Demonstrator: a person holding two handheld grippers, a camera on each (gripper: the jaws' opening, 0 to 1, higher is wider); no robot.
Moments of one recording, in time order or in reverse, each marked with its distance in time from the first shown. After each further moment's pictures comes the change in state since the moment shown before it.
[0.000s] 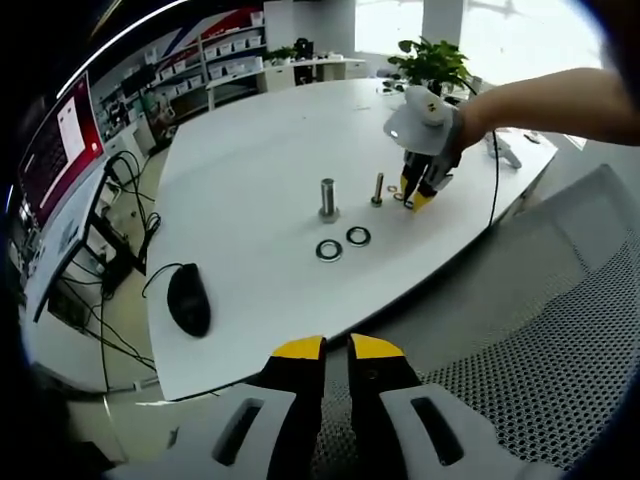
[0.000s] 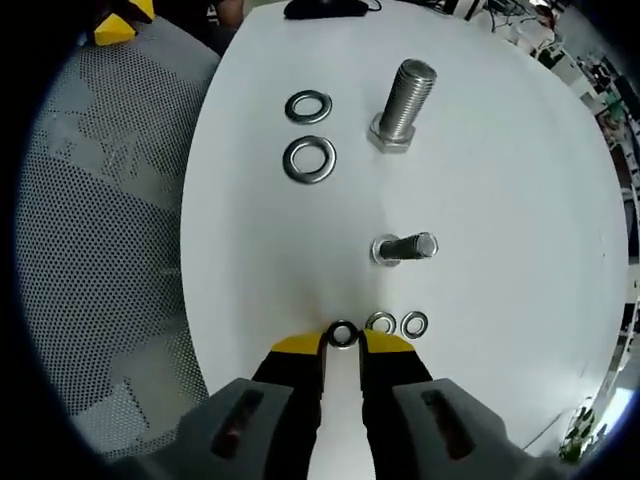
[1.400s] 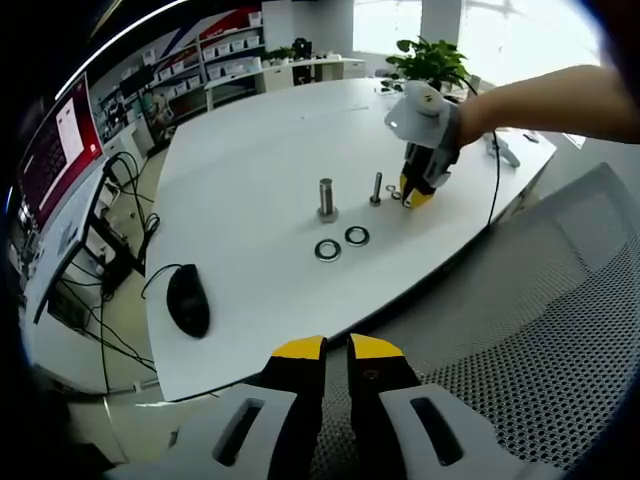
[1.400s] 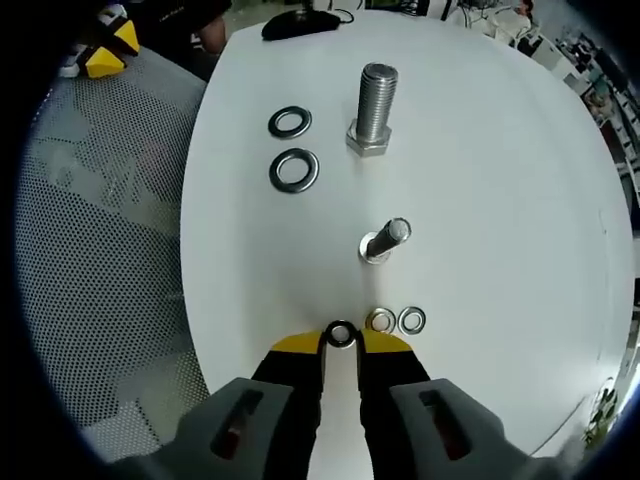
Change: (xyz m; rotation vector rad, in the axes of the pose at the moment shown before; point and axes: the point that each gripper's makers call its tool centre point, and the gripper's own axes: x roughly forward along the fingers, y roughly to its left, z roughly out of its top) left arm 0.000 -0.001 0.000 0.005 -0.002 -0.003; right arm -0.007 0.004 -0.002 0.069 -0.089 0.012
